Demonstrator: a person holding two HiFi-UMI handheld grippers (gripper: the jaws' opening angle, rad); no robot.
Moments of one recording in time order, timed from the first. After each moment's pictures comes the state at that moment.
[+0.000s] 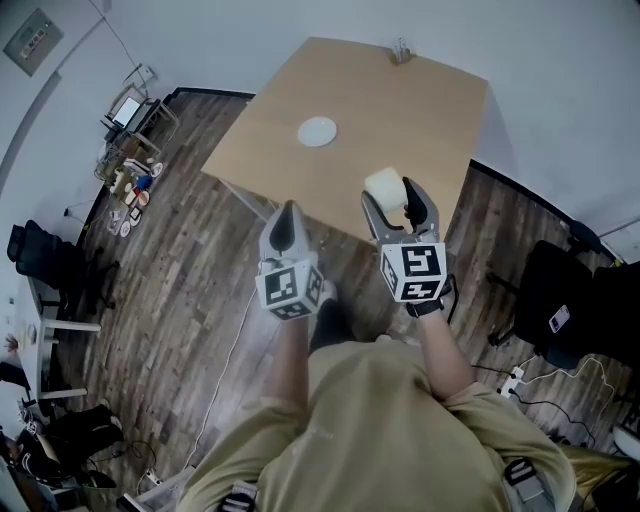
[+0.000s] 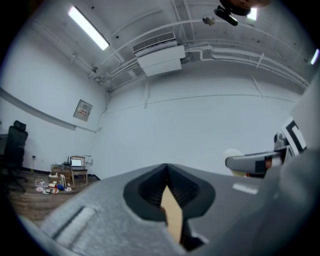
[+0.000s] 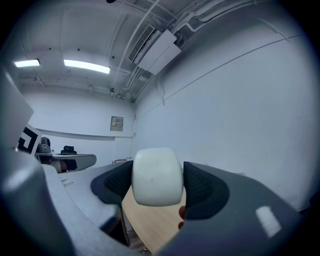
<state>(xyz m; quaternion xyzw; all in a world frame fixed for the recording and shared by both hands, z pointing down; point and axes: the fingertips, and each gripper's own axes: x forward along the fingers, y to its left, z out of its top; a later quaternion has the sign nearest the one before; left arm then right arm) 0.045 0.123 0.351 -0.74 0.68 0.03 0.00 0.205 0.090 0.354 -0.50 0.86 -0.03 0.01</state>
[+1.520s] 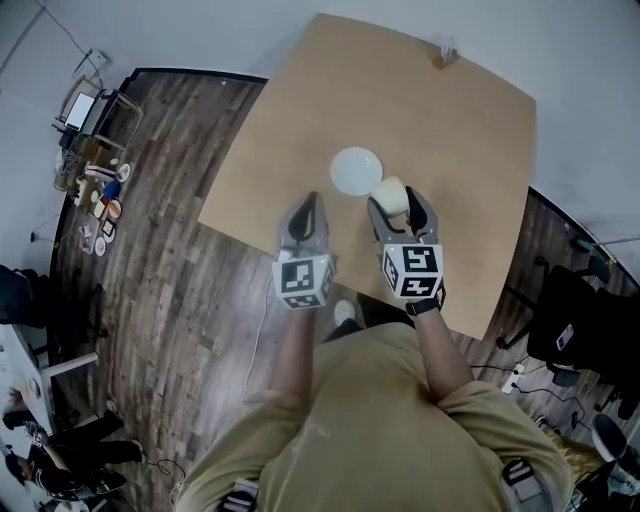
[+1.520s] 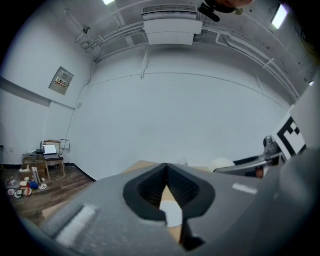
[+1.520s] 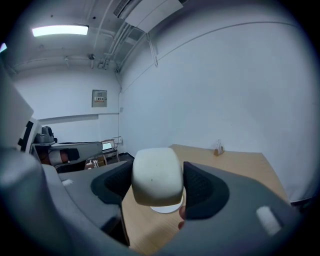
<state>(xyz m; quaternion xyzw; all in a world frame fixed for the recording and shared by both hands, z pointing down) -0.143 -0.241 0.458 -0.80 0.59 -0.03 -0.07 -0.010 -0.249 0.478 -0.54 0.82 -0.12 -0.10</state>
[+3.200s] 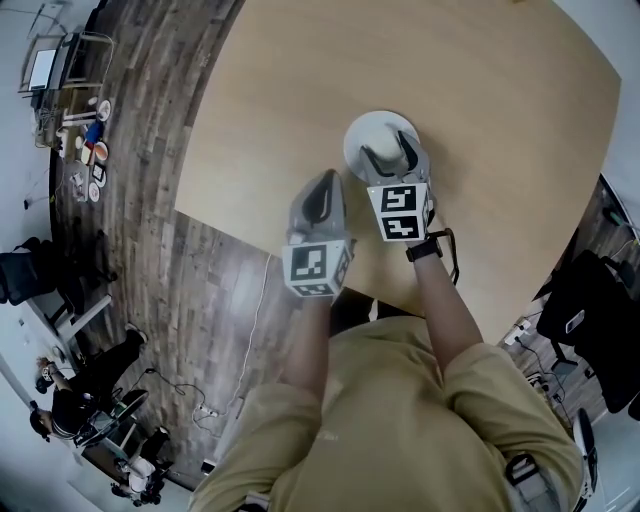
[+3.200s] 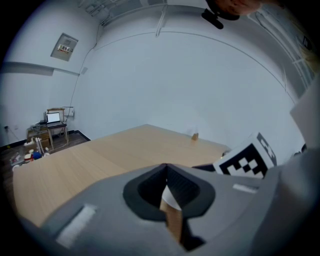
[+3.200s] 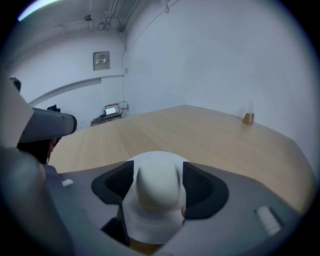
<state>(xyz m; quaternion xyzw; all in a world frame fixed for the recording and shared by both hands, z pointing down) -0.139 -0.361 0.643 -0.77 0.59 -0.11 -0.22 -0.064 -0.418 0.721 -0.47 0.82 -0.18 -0.28</state>
